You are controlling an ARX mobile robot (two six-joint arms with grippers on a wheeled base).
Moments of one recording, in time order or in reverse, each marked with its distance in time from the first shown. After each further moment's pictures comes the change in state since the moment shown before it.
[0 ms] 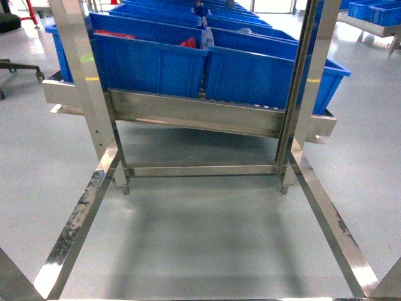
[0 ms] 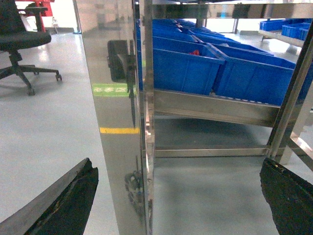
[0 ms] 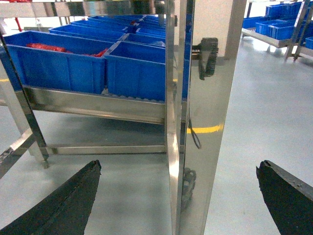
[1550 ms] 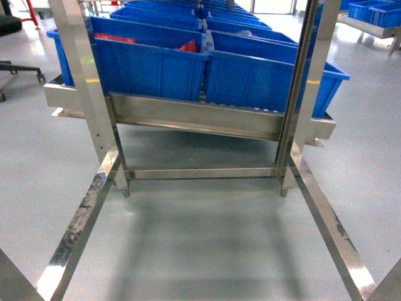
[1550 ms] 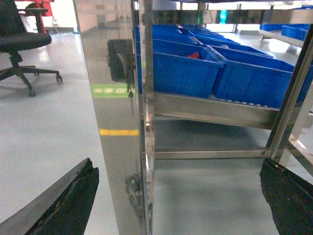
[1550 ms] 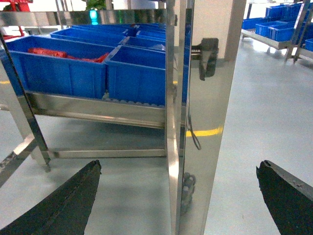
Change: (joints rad) left arm 0.000 0.000 0.000 -0.004 0.000 0.000; right arm 0.000 0.000 0.000 -0.002 0.000 0.000
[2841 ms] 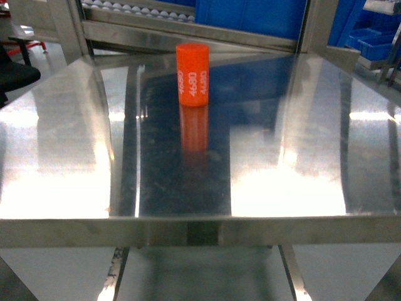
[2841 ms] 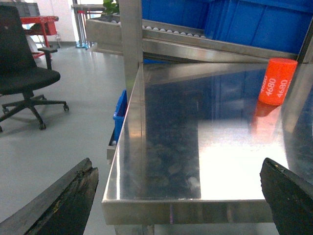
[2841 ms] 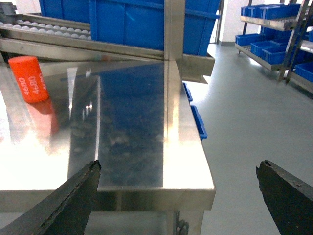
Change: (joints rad) left arm 0.000 0.000 0.000 0.003 0.000 0.000; right arm 0.000 0.000 0.000 0.002 0.000 0.001
